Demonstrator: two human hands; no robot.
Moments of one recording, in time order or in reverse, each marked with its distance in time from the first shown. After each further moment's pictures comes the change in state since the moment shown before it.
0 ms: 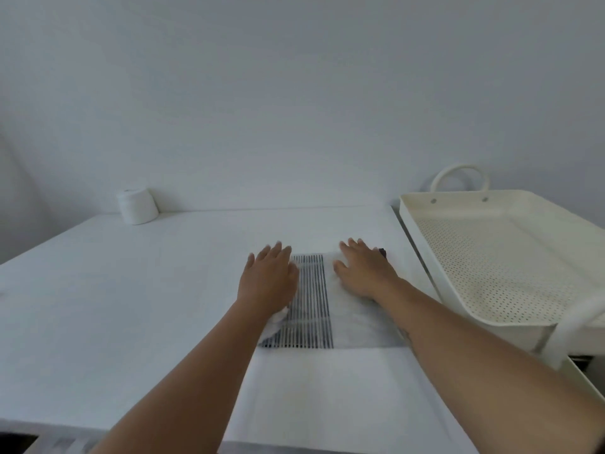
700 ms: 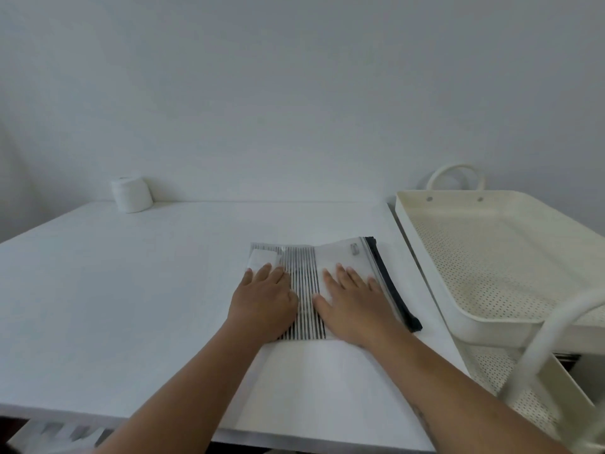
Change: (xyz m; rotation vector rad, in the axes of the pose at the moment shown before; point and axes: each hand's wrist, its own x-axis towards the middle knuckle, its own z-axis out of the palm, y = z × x) left_hand -0.035 0.002 0.023 0.275 -0.104 0.112; right_hand -0.061 -0.014 0.039 -0.114 -0.046 -0.015
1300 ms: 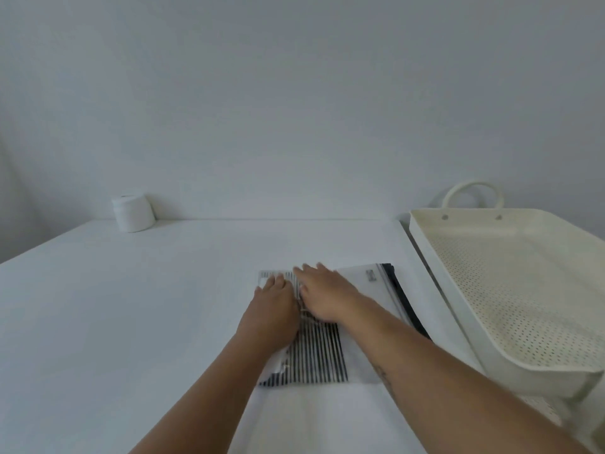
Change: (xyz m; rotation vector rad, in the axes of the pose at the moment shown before) left_hand 0.042 -0.022 -0.005 -0.274 -0.065 -0.090; right_hand 0.085 -0.048 -0.032 0.076 -0.049 -0.214
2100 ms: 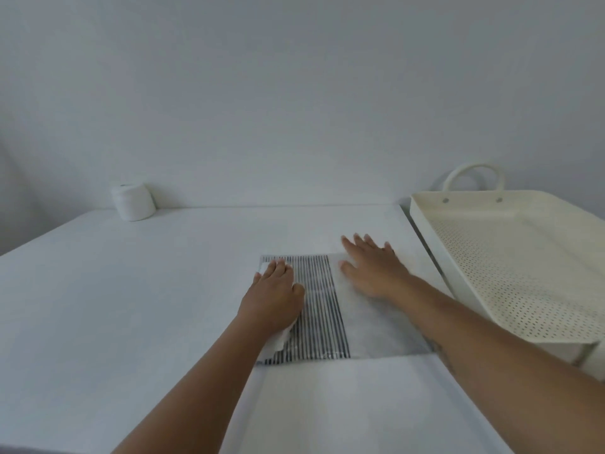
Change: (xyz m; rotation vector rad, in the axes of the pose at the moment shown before) left_hand -0.008 -0.004 -0.003 -0.051 -0.050 0.018; right_hand -0.023 0.066 -0.011 -0.056 0.053 0.204
